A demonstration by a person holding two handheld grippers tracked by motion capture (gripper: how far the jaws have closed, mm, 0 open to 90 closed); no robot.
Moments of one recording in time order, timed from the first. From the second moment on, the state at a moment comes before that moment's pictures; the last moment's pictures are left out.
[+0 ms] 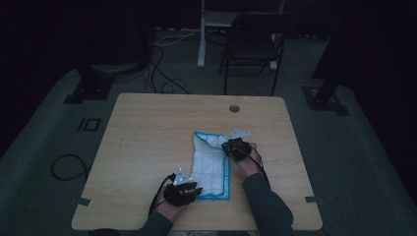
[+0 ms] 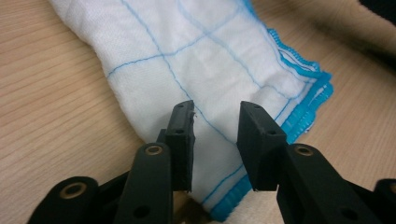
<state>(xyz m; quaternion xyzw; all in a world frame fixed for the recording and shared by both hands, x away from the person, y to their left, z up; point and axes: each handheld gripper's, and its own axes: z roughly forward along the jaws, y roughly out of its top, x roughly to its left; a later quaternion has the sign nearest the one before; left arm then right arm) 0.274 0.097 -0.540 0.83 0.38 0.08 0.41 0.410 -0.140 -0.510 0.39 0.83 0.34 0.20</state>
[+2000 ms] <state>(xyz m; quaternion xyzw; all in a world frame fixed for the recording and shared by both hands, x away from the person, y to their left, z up) 0.270 0.014 -0.533 0.86 0.29 0.07 0.40 0.460 -0.152 -0.512 0.45 0.79 0.39 0.13</state>
